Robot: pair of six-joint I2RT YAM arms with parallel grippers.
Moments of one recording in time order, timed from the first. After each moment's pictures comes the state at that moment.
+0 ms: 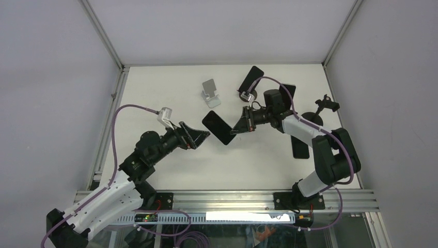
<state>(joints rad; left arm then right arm) -0.71 0.66 0.47 0.07 0.00 -0.80 0.40 1.56 0.87 0.00 -1.11 0.41</state>
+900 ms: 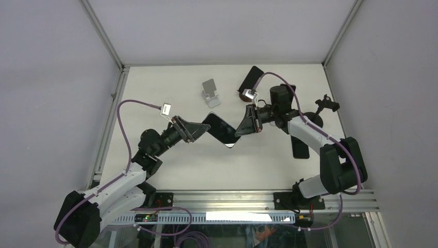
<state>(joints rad) -0.54 0.86 0.31 0.69 0.27 -0.99 0.37 1.45 0.87 0.05 -1.43 0.33</state>
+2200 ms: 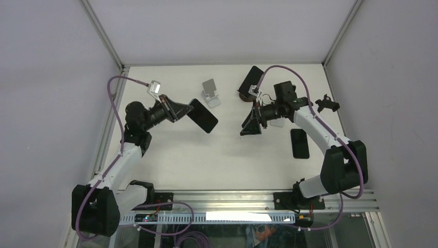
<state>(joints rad) -0.18 1.01 0.52 0.52 0.63 -0.76 0.32 1.44 1.09 -0.61 -1.20 -0.26</state>
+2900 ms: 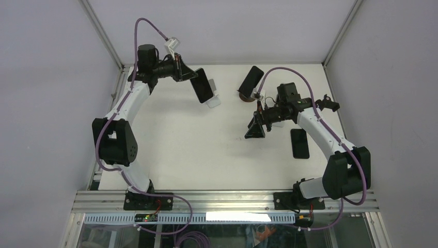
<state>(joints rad) -0.12 1.73 1.50 -0.12 0.88 -0.18 0.29 1.39 1.09 -0.77 -1.04 -0.45</state>
